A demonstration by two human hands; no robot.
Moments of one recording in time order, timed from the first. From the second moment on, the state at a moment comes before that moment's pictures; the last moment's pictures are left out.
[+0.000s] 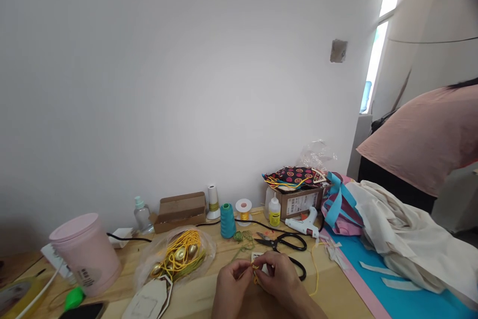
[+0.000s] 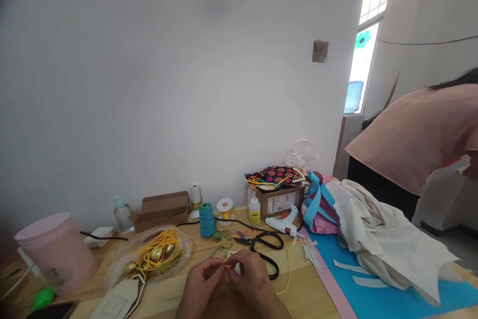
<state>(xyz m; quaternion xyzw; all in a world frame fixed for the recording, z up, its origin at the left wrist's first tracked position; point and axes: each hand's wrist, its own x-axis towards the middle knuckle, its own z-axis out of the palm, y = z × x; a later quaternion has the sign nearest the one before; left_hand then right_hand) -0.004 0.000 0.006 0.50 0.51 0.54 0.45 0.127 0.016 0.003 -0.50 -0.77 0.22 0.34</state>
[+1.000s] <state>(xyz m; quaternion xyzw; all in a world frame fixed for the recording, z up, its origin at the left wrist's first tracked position) -0.003 0.002 0.006 0.43 0.48 0.58 0.50 0.126 0.015 0.004 -0.48 -0.78 0.22 0.34</state>
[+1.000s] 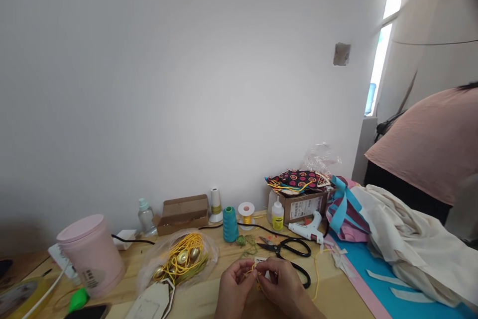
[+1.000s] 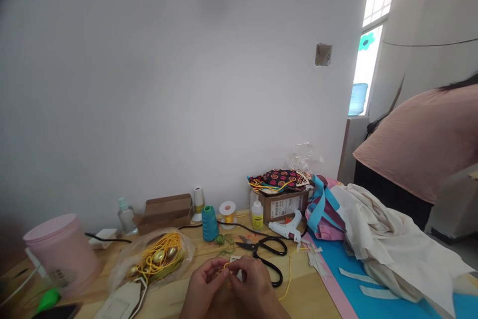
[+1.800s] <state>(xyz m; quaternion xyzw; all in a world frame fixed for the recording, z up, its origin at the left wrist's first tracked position) 0.001 0.009 -0.015 0.58 0.55 0.49 0.36 0.126 0.017 0.003 -0.48 -0.76 0.20 0.40</state>
